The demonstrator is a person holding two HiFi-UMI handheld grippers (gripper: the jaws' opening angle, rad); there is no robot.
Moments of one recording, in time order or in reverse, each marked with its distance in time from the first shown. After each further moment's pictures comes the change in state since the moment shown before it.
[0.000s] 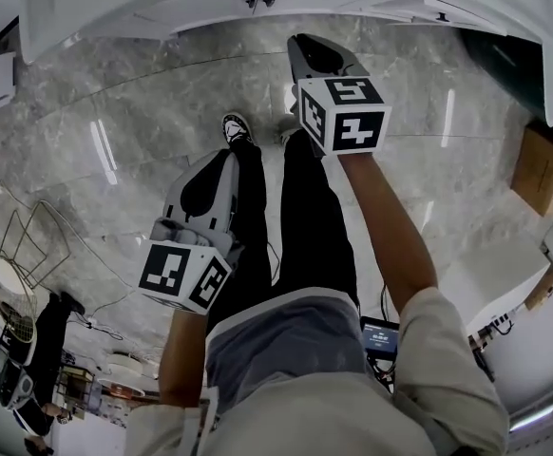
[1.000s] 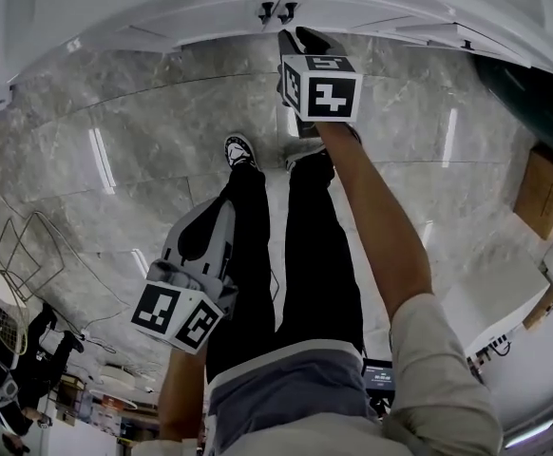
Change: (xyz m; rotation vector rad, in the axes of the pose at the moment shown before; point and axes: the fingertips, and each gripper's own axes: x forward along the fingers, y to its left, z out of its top) left arm 0.008 0.045 -0.053 -0.141 0.053 0.012; right arm 0.127 -0.033 -0.034 0.027 0.034 -0.066
